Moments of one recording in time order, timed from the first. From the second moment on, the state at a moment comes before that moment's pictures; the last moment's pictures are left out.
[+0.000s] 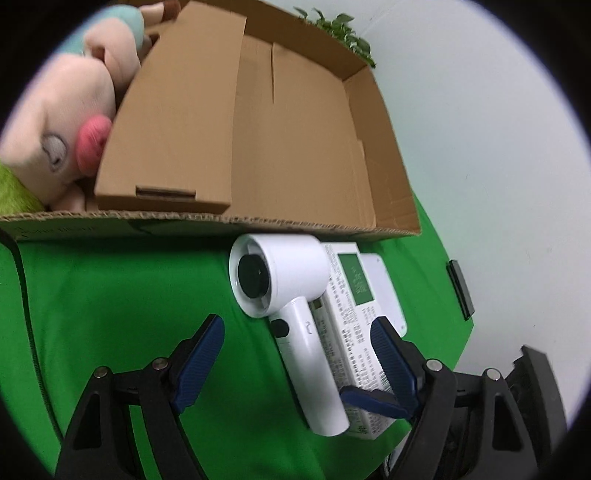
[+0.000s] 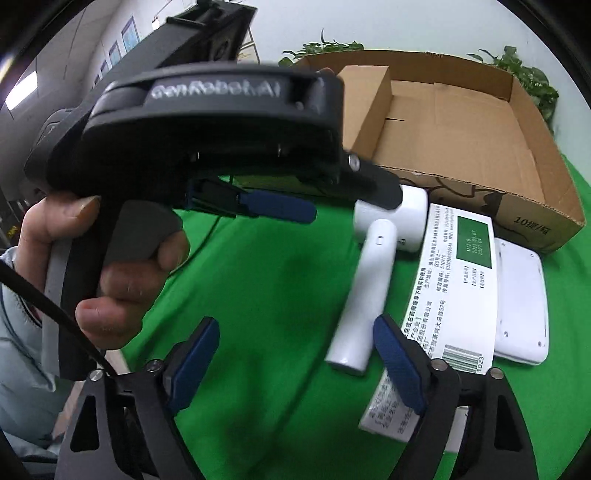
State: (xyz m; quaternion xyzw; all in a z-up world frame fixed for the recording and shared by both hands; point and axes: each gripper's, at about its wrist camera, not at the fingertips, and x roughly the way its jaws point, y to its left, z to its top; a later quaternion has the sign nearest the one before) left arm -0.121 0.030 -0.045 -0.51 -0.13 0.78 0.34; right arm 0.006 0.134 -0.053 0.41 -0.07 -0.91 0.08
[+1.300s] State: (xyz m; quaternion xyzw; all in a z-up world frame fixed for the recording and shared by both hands) left arm -0.078 0.060 -0.080 -0.57 -0.13 0.73 0.35; right arm -0.020 0.125 -0.070 0.49 -0.05 -0.87 0.00
